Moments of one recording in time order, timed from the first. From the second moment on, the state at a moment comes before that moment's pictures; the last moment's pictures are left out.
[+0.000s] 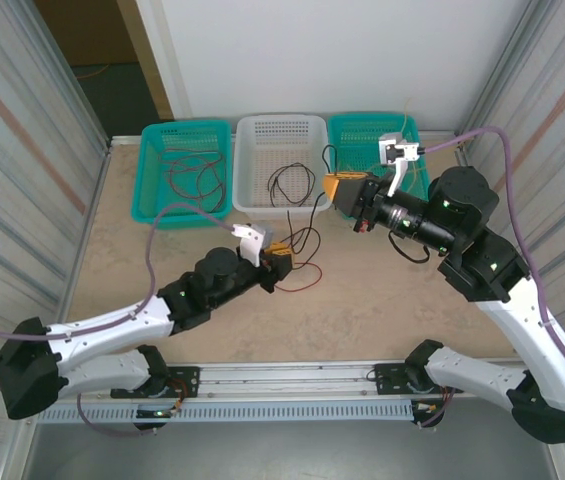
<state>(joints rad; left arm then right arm) -0.99 1.07 0.61 0.26 -0.11 -0.39 0.70 0.97 1.40 -0.42 -0.31 0.54</state>
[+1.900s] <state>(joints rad) -0.72 0.93 0.65 -0.58 -0.26 -0.84 0.63 1.53 1.51 -0.68 -0.12 0.41</state>
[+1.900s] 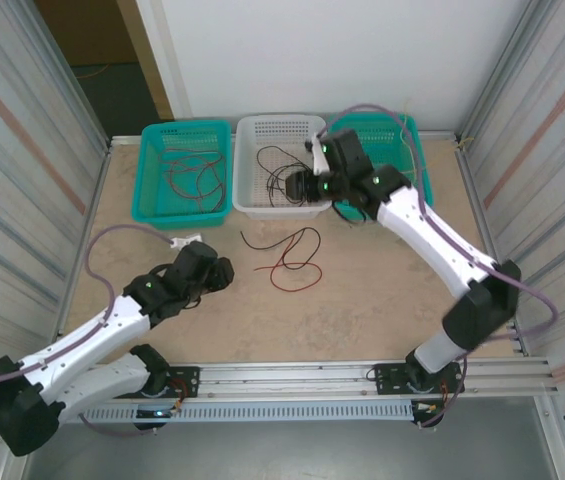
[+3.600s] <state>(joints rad) -0.72 1.03 0.63 -0.44 -0.10 -0.88 0.76 1.77 1.07 -0.64 0.15 0.90</state>
